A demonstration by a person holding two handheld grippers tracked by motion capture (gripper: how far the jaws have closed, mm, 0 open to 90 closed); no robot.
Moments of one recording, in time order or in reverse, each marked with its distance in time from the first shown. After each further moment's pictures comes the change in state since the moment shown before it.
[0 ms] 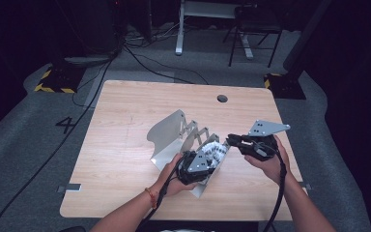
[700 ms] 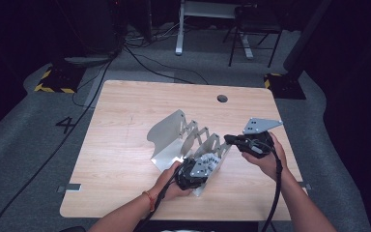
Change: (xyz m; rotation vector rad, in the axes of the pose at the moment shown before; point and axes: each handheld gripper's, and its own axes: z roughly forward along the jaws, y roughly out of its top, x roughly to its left) left arm 0.004 -0.035 0.025 0.157 -0.025 -0.024; right arm -0.001 0.007 0.009 0.062 0.004 -0.037
